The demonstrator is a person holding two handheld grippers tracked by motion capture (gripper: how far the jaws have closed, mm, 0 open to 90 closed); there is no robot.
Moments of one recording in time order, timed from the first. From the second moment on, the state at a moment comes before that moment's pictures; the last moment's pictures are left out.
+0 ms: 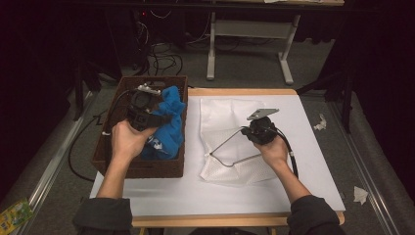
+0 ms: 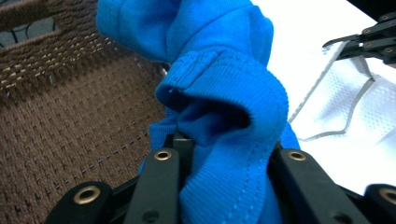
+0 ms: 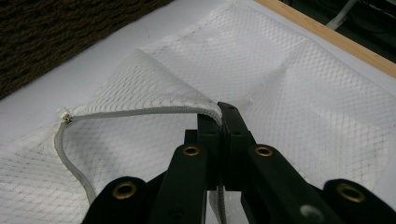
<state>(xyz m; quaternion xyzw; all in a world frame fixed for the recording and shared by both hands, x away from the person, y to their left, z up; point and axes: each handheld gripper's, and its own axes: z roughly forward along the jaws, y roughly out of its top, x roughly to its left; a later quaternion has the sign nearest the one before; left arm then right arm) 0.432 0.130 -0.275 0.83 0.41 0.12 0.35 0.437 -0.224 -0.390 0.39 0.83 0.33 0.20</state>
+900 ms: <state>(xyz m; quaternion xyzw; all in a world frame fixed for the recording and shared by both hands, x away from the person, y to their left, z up) 0.410 0.088 -0.254 0.84 0.35 0.10 0.41 0.438 -0.227 -0.390 0.39 0.83 0.34 0.20</state>
